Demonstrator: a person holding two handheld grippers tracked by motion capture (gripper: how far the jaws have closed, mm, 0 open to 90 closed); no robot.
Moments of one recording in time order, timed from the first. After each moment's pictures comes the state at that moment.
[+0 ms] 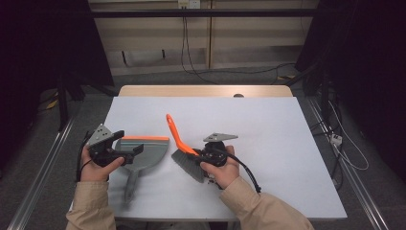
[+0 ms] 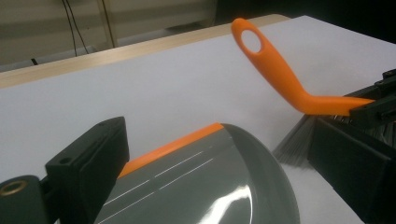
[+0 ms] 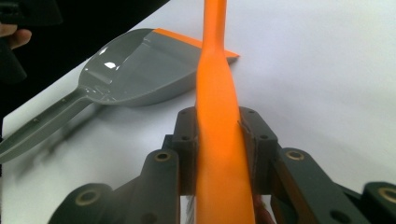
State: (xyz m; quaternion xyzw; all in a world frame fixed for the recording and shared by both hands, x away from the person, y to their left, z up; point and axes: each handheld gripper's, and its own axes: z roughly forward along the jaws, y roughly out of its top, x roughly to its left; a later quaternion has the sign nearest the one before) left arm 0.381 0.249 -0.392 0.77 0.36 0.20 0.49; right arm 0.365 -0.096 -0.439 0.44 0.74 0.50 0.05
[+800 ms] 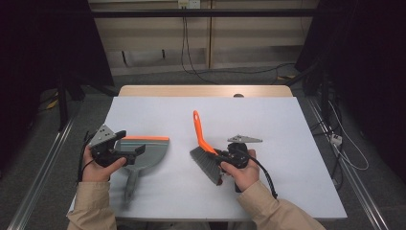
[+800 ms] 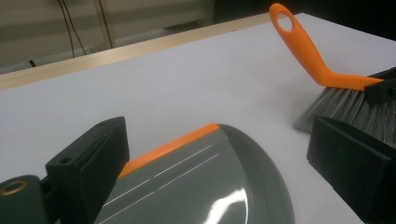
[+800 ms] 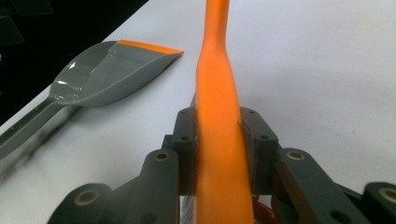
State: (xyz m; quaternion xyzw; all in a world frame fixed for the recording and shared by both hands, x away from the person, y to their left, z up) left arm 0.380 0.244 -0.391 0.77 0.35 0.20 0.49; right arm 0.355 -0.150 -0.444 0.50 0.71 0.50 0.06
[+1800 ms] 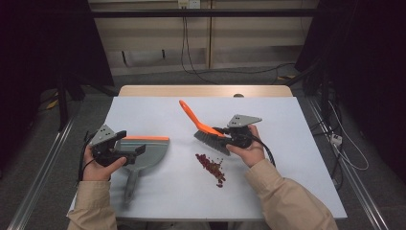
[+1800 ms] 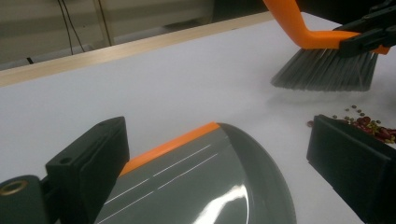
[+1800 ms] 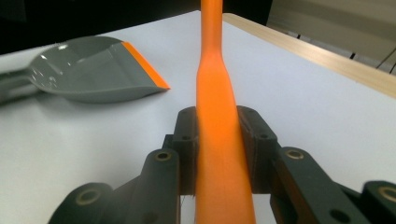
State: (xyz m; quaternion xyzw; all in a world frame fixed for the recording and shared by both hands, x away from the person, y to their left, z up) left arm 0.382 0.244 -0.393 0.77 0.36 0.19 0.49; right arm 0.415 -0.169 -0.423 0.29 0.79 0.51 0.17
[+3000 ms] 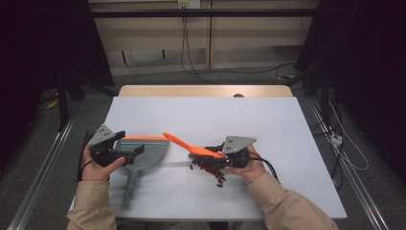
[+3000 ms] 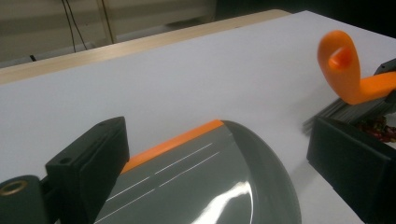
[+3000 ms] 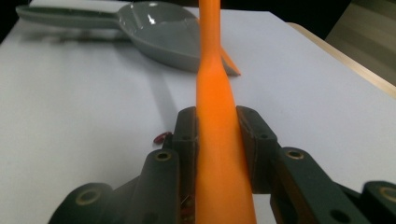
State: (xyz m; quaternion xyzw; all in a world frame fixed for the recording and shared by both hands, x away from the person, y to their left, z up) left arm 0.382 0.247 -0.394 0.77 0.36 0.19 0.49; right arm 0.371 -0.155 -0.436 0.15 0.83 0.52 0.16
